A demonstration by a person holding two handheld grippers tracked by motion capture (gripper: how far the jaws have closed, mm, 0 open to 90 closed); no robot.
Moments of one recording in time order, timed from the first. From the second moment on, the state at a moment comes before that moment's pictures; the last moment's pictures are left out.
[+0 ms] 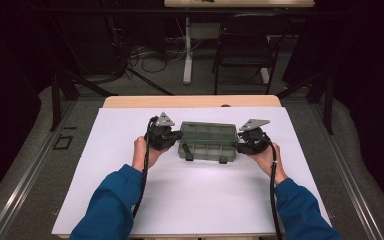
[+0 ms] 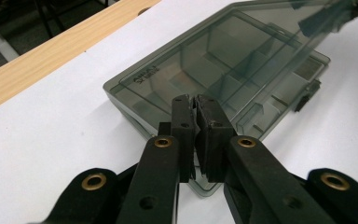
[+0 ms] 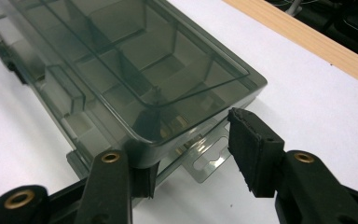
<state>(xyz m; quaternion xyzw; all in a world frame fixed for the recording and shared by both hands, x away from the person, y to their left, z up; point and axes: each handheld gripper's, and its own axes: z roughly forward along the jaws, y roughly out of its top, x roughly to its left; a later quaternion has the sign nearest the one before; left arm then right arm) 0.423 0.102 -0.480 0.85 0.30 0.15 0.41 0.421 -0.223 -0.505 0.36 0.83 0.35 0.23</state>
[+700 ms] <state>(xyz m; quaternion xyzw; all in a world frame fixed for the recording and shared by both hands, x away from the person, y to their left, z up) 0.401 0.096 -0.479 0.86 0.27 0.17 0.40 0.429 -0.219 -0.508 0.37 0.84 0.34 0.21</state>
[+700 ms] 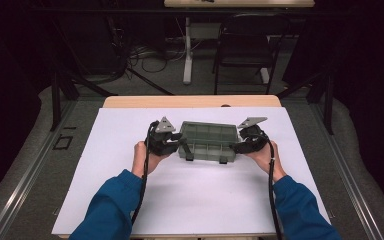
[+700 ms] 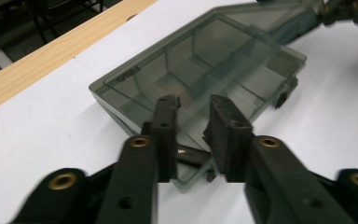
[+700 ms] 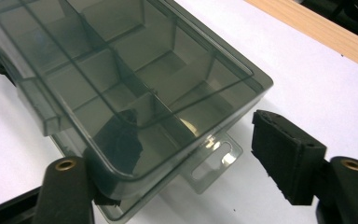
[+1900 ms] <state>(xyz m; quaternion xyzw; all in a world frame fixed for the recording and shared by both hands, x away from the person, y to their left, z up) 0.410 0.081 -0.498 0.85 0.31 0.24 0.36 0.412 -0.222 -0.520 0.38 0.84 0.33 0.20</state>
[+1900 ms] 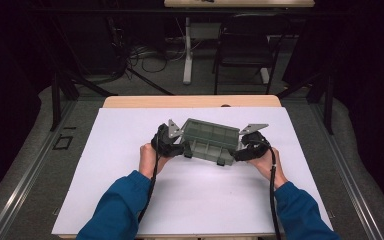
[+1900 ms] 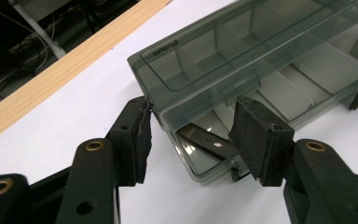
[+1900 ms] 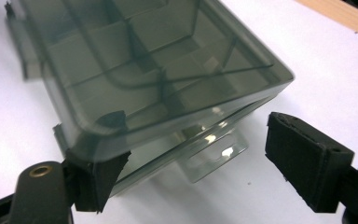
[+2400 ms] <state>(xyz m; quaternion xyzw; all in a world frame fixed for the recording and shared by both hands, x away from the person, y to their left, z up) 0.400 0.080 -0.515 0.88 0.29 0.18 0.34 0.389 -0.223 -0.500 0.38 0.83 0.36 0.18</state>
